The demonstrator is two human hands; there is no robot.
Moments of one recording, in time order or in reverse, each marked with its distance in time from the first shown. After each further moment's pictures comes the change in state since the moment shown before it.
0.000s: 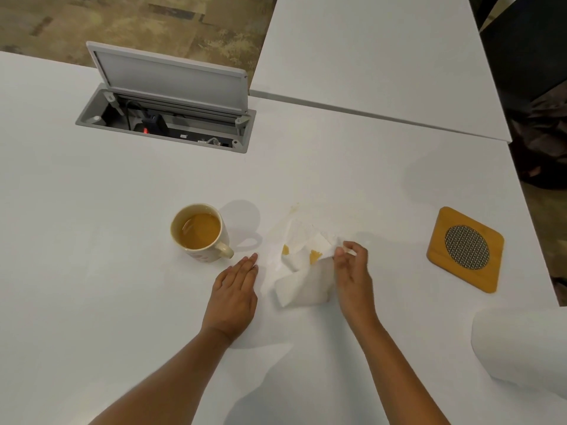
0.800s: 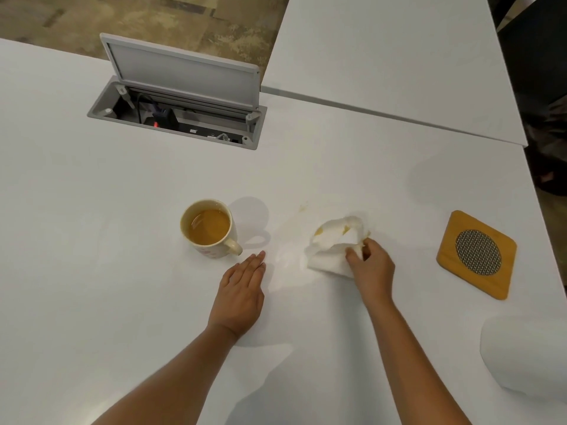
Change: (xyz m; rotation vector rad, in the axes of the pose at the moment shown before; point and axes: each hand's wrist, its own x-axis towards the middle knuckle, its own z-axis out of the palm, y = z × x) left_hand 0.000 -0.006 0.008 0.025 0.072 0.034; right_hand 0.041 0.003 -0.006 -0.344 0.154 0.033
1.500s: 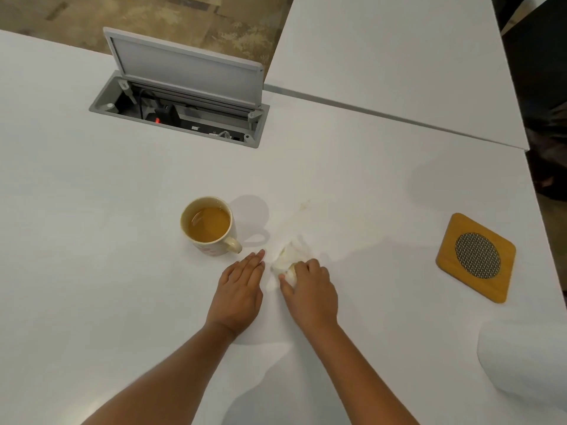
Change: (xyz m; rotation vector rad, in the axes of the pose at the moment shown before) left_hand -0.001 0.000 0.002 0.019 -0.012 -0.004; right_hand -0.065 -0.012 0.064 -0.609 -0.242 -0.373
